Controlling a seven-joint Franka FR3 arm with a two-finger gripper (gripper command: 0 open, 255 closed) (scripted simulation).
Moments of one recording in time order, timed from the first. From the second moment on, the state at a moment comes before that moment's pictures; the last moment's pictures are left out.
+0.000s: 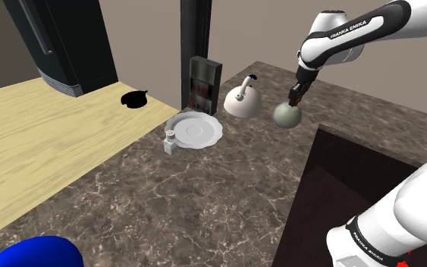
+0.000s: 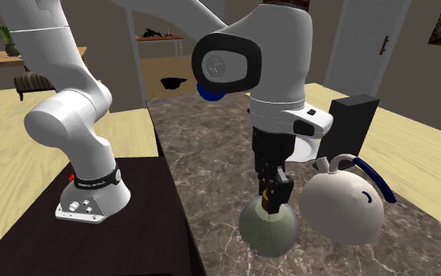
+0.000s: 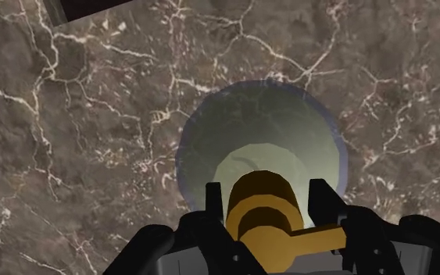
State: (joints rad) arm -0.09 -0.06 -0.33 -2.28 -0.14 2.27 -0.43
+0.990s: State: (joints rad) arm -0.09 -0.14 -0.32 -2.16 -0.15 2.08 -0.43
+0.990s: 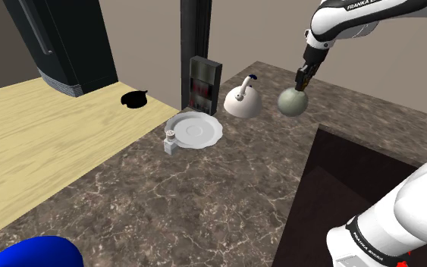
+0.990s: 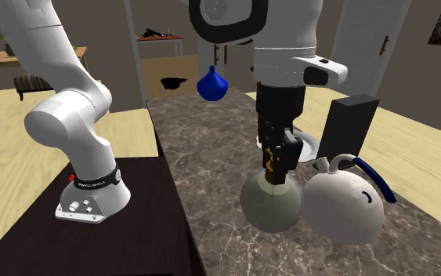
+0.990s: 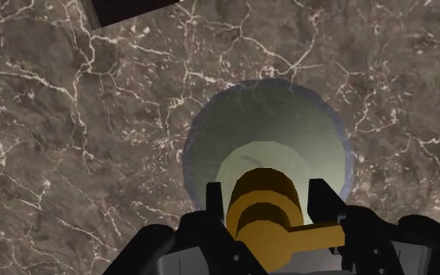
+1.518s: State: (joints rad) arm -0.09 -0.17 -0.31 -2.07 -0.15 1.97 -0.43
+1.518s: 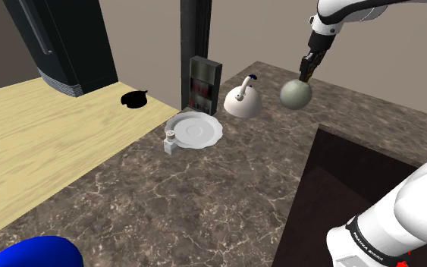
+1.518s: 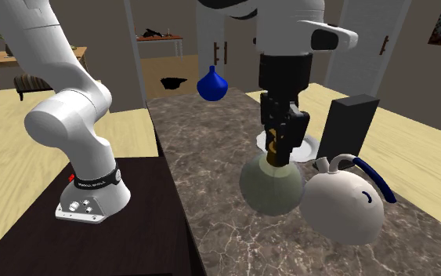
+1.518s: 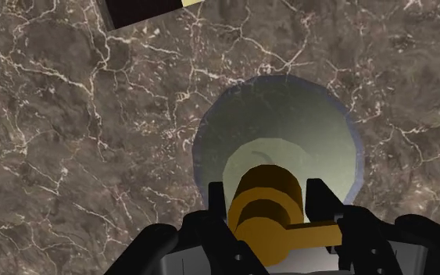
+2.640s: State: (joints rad) arm -0.08 -0.17 -0.30 -1.85 -0.14 1.74 -0.45
